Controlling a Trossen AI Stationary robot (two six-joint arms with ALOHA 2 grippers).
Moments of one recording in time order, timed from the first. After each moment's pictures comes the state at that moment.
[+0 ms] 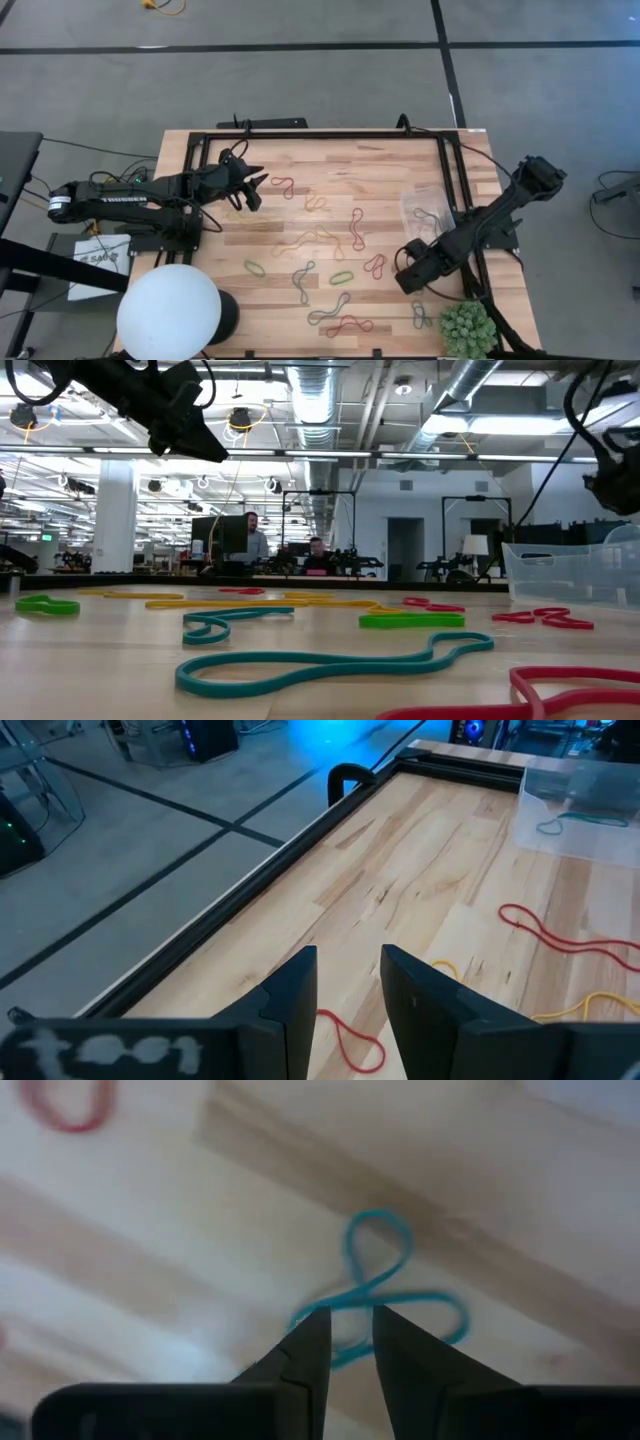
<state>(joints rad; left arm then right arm) 0.16 0.84 0.57 -0.14 -0.43 -0.13 0.65 1.40 0.68 -0.71 -0.13 1.70</state>
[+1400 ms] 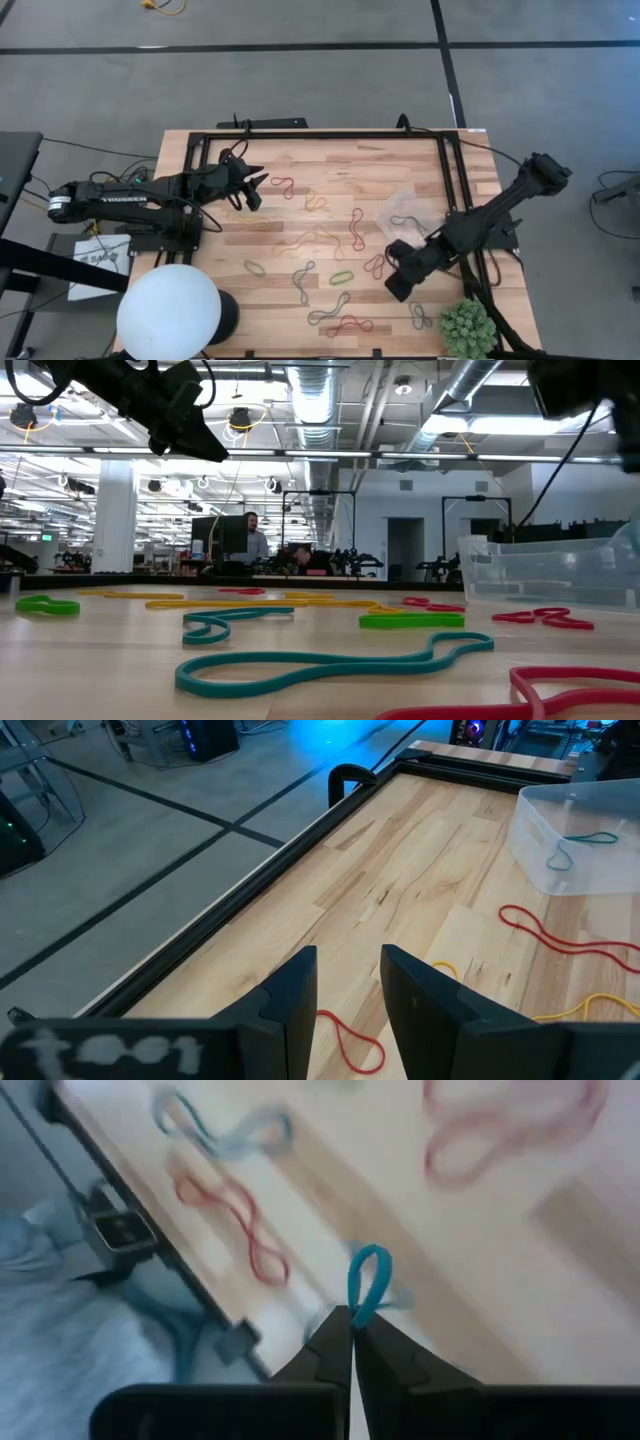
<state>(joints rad) 0.16 0.84 0.57 -0.14 -0.43 -0.13 0.58 1.29 0.85 -0.58 -0.03 1.34</state>
